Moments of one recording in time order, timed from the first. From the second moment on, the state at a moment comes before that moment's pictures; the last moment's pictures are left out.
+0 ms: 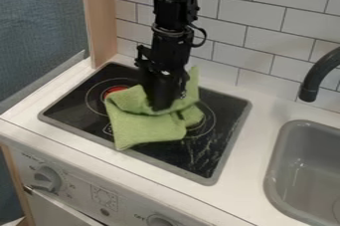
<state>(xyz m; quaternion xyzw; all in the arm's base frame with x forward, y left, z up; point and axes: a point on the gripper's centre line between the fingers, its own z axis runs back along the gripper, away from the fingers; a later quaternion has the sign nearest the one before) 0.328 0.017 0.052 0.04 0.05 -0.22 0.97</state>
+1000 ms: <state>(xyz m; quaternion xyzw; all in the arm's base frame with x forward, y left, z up) 0.326 0.046 0.073 0.01 0.03 -0.22 0.98</state>
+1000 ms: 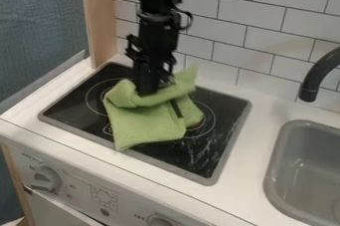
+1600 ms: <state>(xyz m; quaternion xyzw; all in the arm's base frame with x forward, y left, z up) 0.354 0.093 0.091 0.02 0.00 -0.18 0.98</state>
